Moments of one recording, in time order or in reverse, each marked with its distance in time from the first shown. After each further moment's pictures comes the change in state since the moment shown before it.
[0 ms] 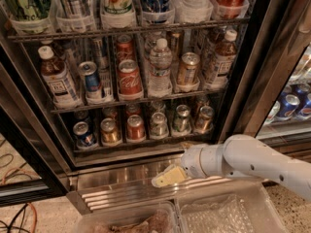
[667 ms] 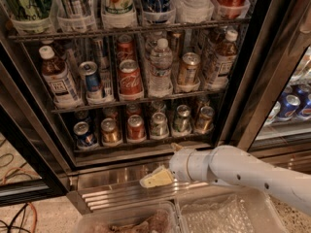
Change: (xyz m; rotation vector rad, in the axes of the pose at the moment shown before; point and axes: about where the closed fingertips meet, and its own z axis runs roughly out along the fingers) arm -0.010 0.010 0.034 0.040 -0.083 -0.023
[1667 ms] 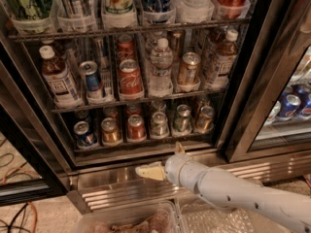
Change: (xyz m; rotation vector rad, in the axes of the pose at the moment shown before) arm -0.003 -0.026 0.024 0.242 -0.182 0.123
